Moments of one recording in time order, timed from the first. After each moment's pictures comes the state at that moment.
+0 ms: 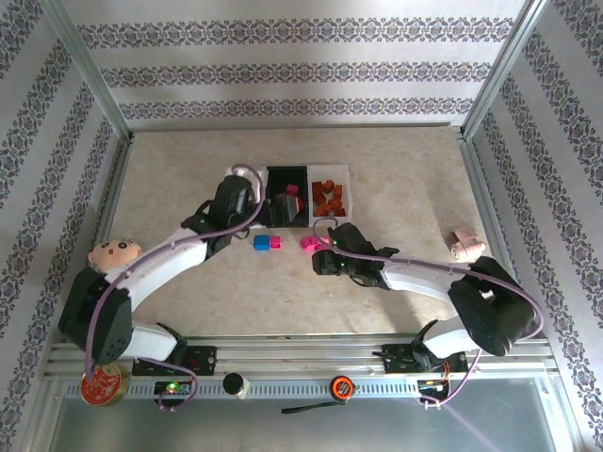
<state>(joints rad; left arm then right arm) -0.53 1.35 0.88 -0.07 0.13 -0.53 0.72 1.45 0.62 -0.09 0.00 0.55</state>
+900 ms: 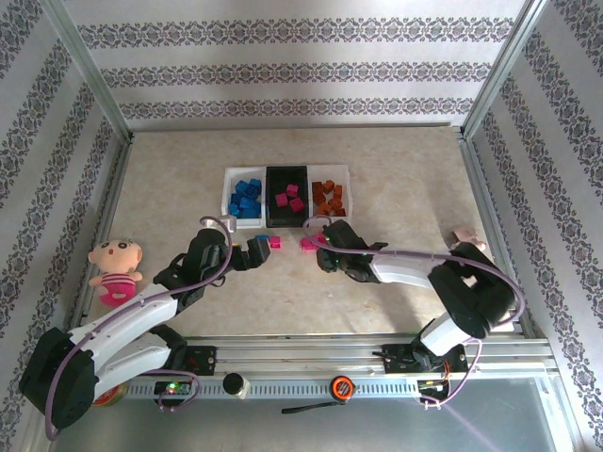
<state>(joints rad) -0.54 0.96 0.43 -0.03 0.02 -0.66 0.71 1.52 0.64 -0.07 0.06 0.50</state>
